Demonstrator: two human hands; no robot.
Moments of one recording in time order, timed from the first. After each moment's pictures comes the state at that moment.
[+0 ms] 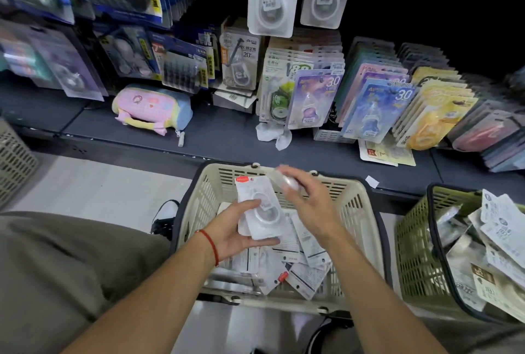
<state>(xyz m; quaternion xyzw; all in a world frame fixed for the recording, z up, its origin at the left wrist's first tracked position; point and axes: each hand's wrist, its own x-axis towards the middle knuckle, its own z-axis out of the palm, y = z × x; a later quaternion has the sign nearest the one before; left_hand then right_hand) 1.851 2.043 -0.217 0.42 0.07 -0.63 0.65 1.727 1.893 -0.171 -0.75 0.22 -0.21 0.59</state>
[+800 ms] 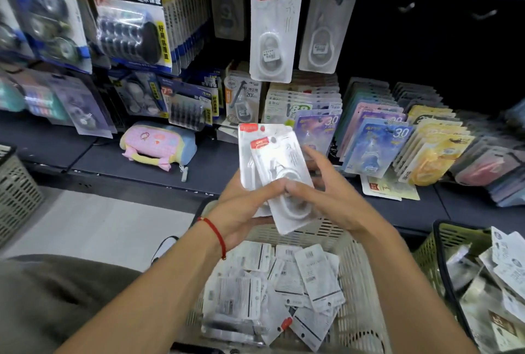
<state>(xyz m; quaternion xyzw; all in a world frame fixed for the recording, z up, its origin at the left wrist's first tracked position) 1.874 2.003 -0.086 0.51 -0.19 -0.44 0.72 1.749 1.849 -0.059 -0.79 0.20 -0.08 0.58</state>
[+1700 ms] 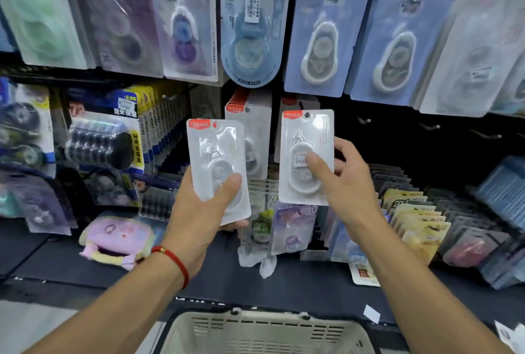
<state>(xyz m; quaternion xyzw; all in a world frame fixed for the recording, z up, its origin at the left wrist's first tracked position) 1.962 1.946 0.017 0.56 -0.24 -0.18 0.78 1.825 1.758 0.048 -0.72 0.20 -0.41 0.52</state>
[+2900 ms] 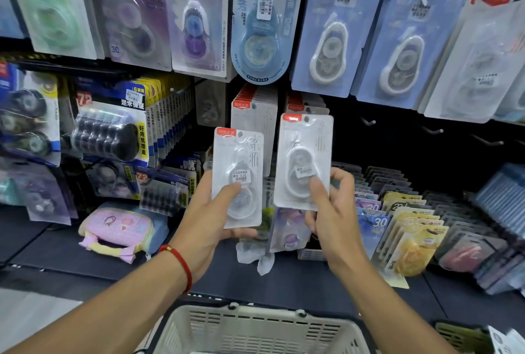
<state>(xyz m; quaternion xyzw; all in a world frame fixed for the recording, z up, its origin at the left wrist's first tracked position) 1.952 1.950 0.008 0.53 -0.22 -0.27 0.77 1.819 1.800 0.013 -0.66 0.21 -0.41 0.59</state>
